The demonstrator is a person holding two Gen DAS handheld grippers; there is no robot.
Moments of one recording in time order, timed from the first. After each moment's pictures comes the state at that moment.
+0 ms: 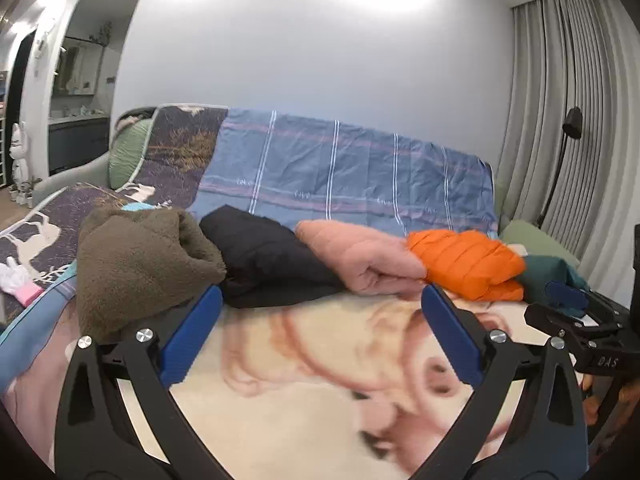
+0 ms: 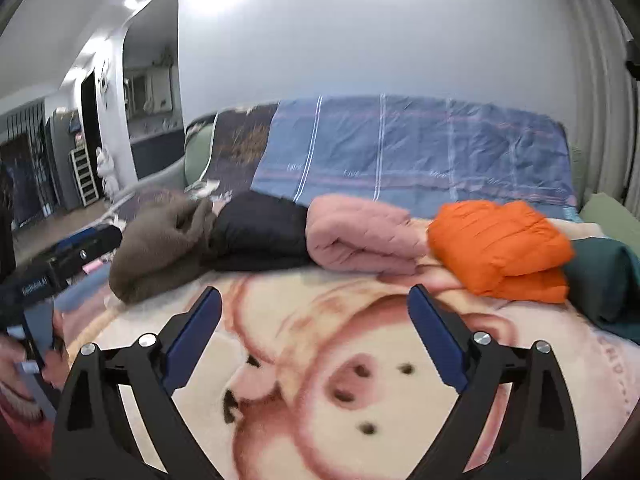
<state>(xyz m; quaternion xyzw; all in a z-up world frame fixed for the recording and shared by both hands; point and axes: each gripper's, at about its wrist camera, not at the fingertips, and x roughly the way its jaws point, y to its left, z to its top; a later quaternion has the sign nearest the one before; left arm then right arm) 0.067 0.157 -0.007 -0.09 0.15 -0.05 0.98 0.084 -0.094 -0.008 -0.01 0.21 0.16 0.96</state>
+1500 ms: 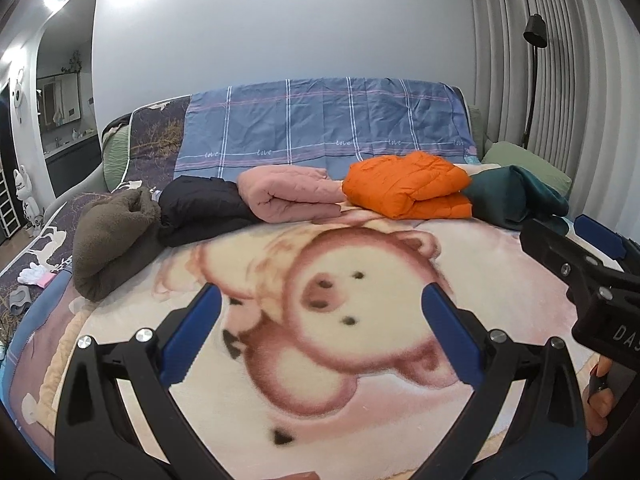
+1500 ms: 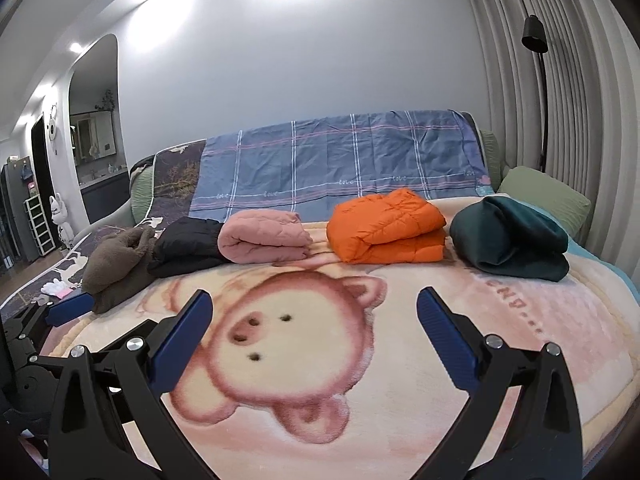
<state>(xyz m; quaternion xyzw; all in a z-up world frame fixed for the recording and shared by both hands) -0.014 -0.054 -0.025 0.02 0.24 -0.04 0.97 -0.025 -0.235 -0.012 0.04 0.18 0.05 0.98</state>
